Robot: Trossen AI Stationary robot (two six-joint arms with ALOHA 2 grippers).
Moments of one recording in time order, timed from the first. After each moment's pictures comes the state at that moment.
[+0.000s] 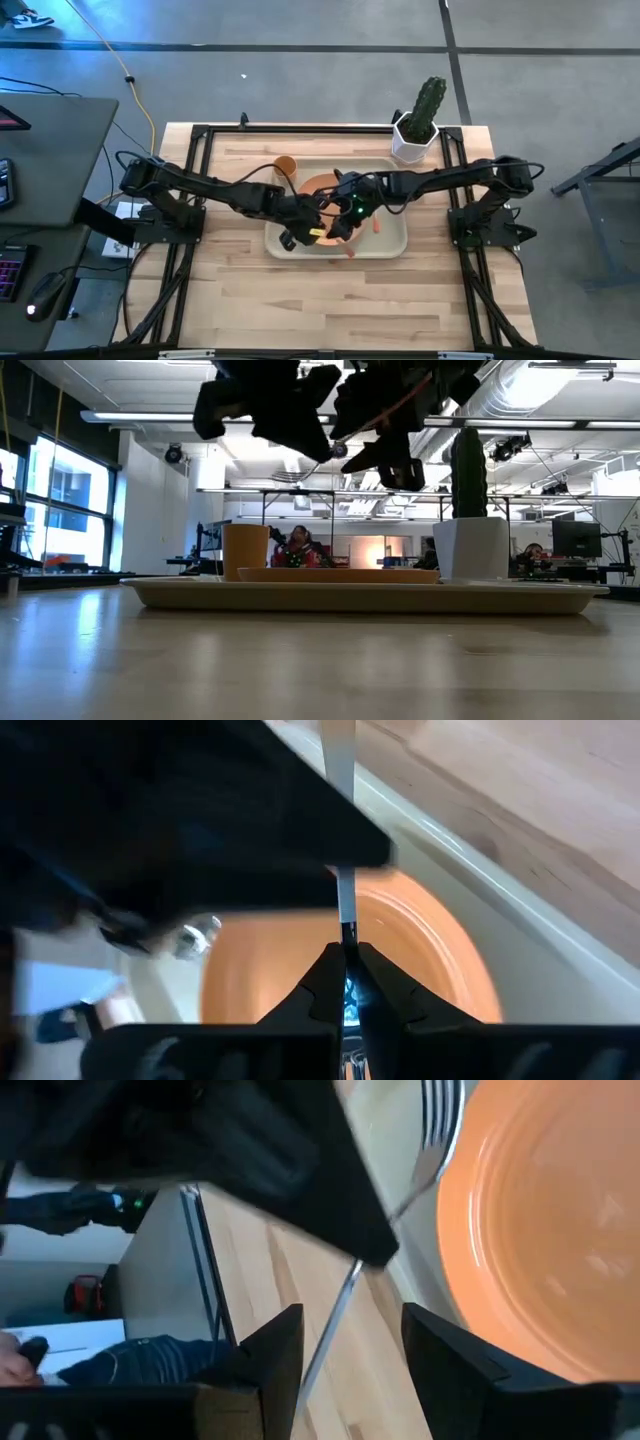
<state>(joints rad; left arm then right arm) -0.12 1.64 1.23 -0.42 -0.11 0.82 -0.02 1.64 1.15 -0.27 -0.42 0.77</state>
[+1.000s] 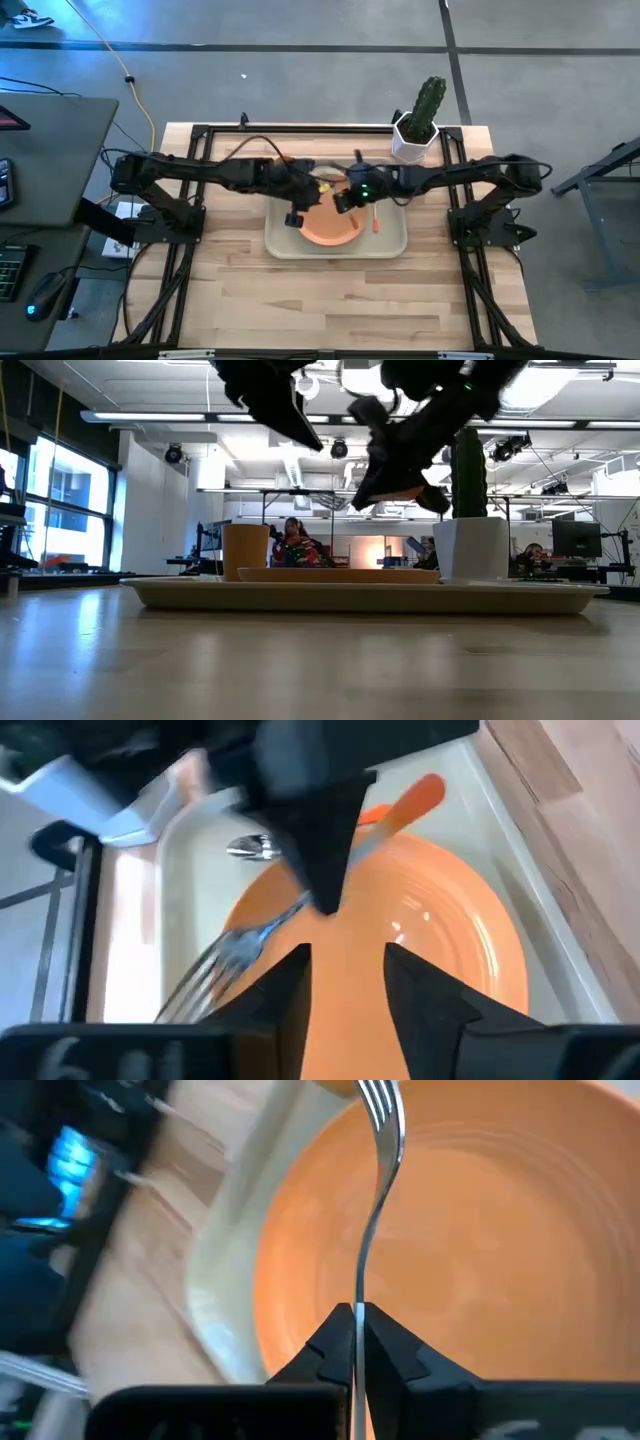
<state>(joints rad) 0.05 1.54 1.23 -0.46 -0.08 0.38 -0.10 1.56 0.99 -0.20 -0.02 0.96</state>
